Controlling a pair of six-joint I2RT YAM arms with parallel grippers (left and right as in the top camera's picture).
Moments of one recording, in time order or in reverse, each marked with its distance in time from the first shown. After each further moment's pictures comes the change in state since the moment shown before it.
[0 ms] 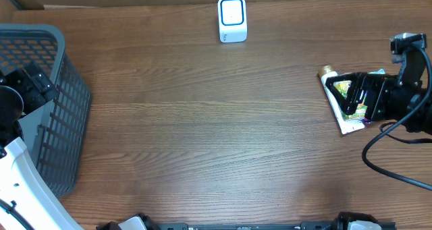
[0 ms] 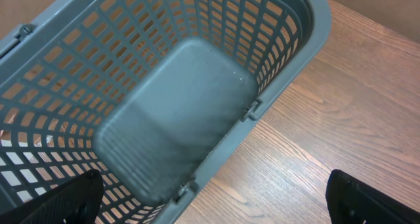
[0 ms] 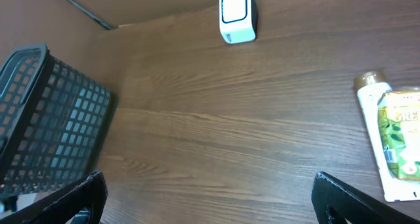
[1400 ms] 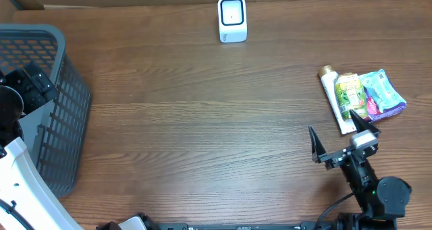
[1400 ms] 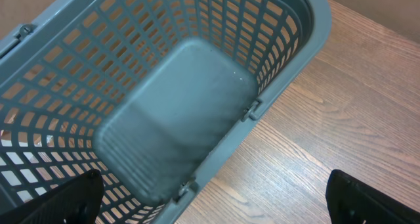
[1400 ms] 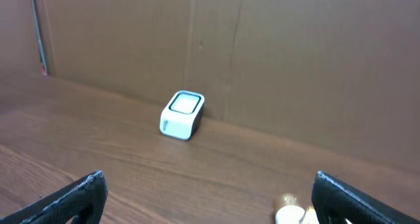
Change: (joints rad) left arm 0.000 0.000 0.000 0.000 0.000 0.000; right arm 0.039 -1.048 -1.620 1.446 0.172 -0.195
